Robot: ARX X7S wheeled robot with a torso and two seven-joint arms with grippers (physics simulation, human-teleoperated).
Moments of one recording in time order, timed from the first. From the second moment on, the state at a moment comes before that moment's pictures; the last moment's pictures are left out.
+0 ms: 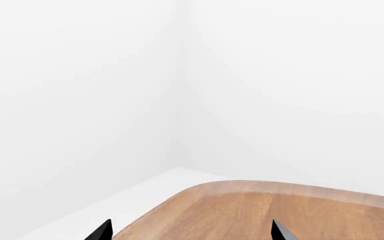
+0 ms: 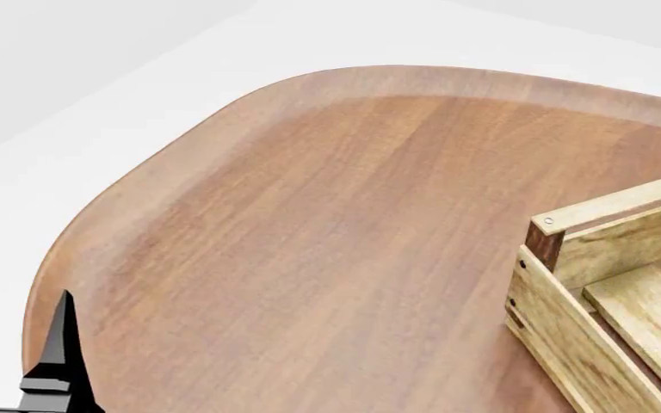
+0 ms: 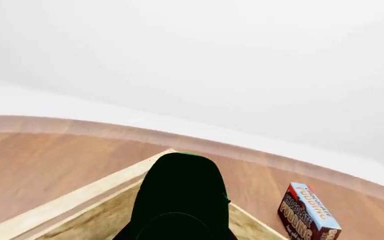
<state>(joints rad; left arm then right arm) -0.03 -0.38 0.18 0.53 -0.39 -0.19 -0.33 0.66 0.67 0.06 -0.05 0.40 0.86 0.31</state>
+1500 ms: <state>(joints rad) -0.02 -0.39 0.20 0.54 -0.40 -0.16 -0.34 0.83 0.57 0.02 0.96 0.21 0.21 0.34</state>
